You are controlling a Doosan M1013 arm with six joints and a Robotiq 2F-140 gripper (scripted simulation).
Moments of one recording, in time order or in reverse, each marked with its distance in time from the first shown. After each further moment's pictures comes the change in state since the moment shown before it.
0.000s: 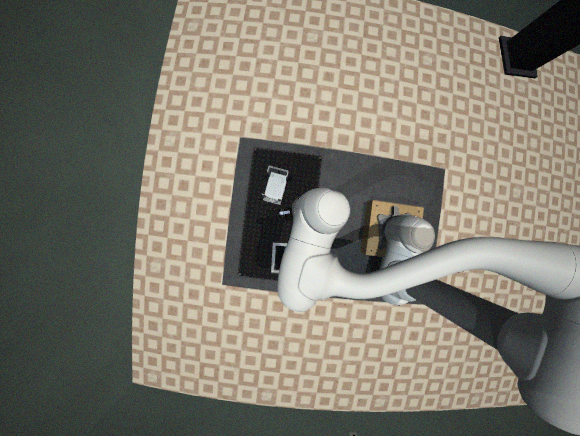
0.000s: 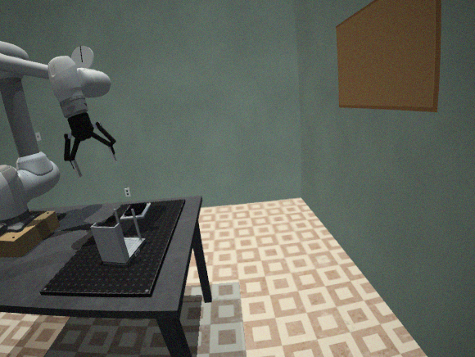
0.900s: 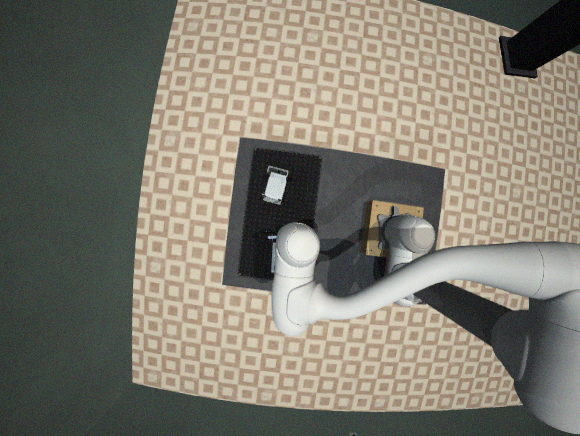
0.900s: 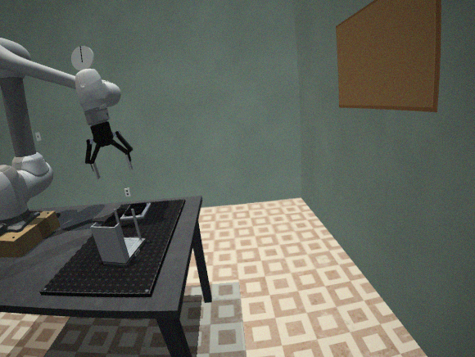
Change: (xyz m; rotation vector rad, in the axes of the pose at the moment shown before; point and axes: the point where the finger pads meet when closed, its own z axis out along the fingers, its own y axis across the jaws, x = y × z) arm 0.087 0.034 0.047 0.070 0.032 0.083
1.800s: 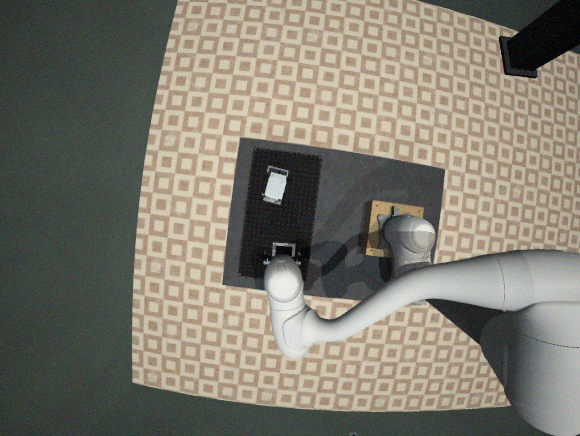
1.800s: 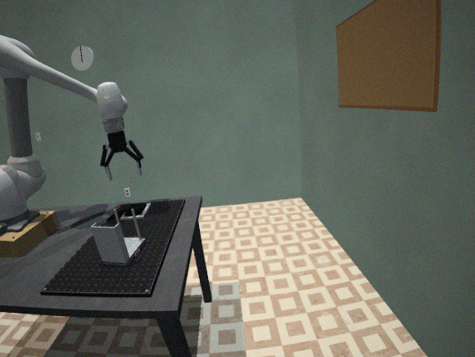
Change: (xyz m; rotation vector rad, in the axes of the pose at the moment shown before) arm 0.101 0.010 0.049 0.080 -0.002 0.089
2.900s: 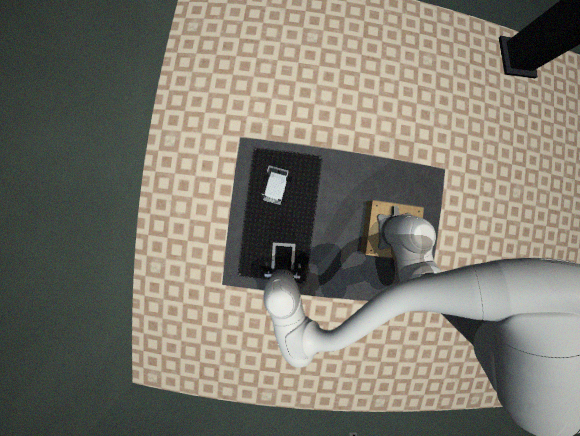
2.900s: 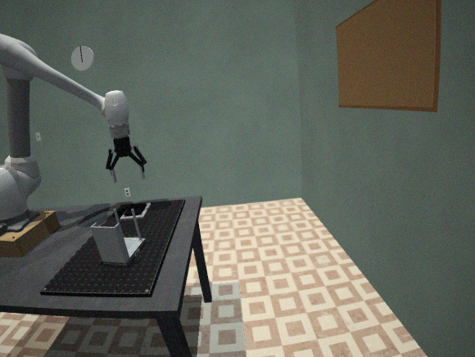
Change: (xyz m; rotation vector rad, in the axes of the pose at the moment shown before) arm 0.057 -0.007 0.032 0.027 -0.011 0.033
